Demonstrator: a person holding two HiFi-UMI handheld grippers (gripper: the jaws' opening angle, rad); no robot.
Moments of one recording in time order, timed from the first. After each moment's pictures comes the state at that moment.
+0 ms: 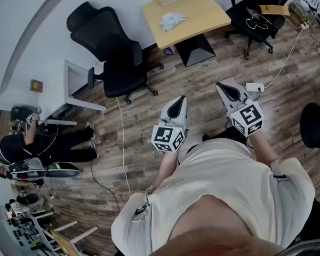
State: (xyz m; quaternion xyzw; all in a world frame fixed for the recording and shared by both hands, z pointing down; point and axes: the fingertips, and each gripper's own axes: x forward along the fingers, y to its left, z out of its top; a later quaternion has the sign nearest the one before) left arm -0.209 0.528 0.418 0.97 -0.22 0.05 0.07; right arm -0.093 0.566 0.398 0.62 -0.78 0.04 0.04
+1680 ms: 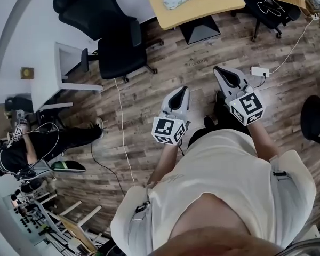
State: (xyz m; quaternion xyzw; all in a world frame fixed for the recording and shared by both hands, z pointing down) left arm -0.218 0.429 0.452 0.96 -0.23 0.09 0.12; right arm -0.103 0.434 0.415 0.61 -0.79 0.09 0.03
